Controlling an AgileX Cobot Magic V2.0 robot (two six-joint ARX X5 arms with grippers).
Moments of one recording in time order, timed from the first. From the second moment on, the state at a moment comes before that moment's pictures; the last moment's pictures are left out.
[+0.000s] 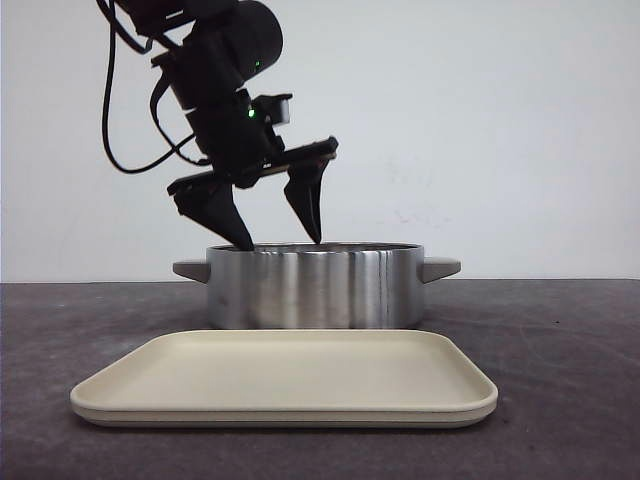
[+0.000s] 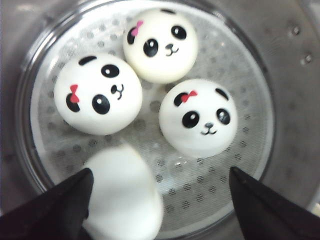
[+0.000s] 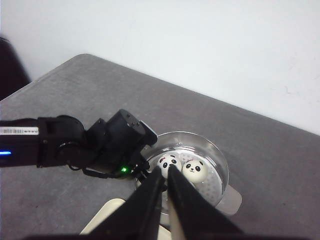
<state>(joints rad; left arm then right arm) -0.55 1.89 1.53 -0.53 0.03 -0.20 0.80 1.29 2.06 -1.14 0.19 0.15</state>
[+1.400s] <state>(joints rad) -0.55 0.43 1.00 -0.80 -0.33 -0.24 0.76 1.05 0.98 -0.09 -0.05 0.16</state>
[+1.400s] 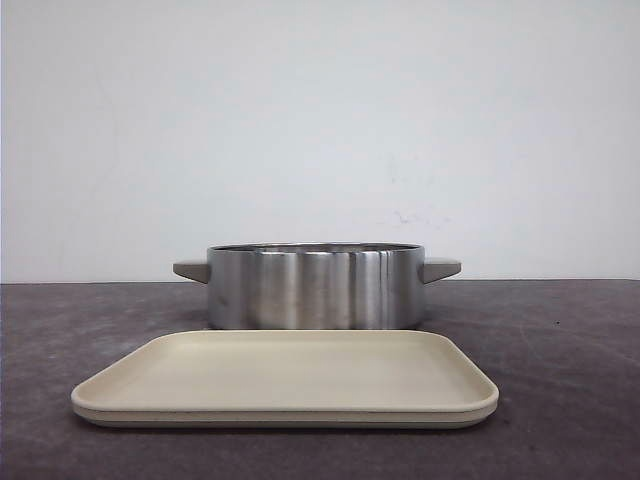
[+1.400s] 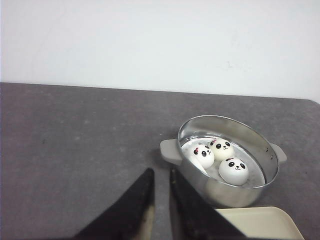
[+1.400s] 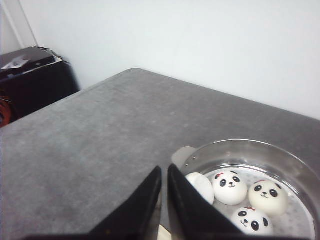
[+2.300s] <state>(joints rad) -0.55 0.39 1.00 -0.87 -0.34 -0.24 0.77 1.05 0.98 -0.09 -0.05 0.16</state>
